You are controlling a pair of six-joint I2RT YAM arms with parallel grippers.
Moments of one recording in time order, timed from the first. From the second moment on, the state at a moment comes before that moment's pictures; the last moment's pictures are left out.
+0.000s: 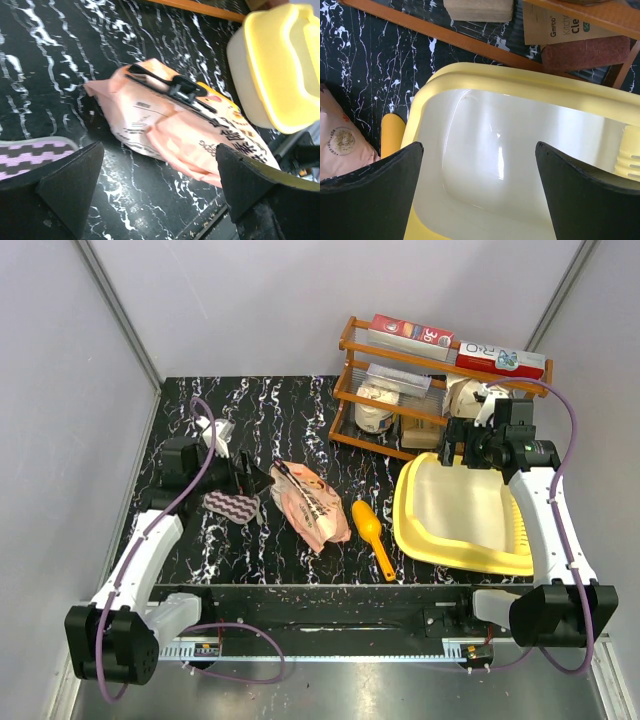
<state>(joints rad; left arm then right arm) -0.08 1.02 0.78 -0.31 0.62 -0.21 -0.01 1.22 1.24 -0.79 -0.15 0.07</state>
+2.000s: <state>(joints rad) -0.42 1.86 1.79 -1.03 0.45 0.31 -0.01 1.19 1.26 -0.77 -0.44 -0.24</state>
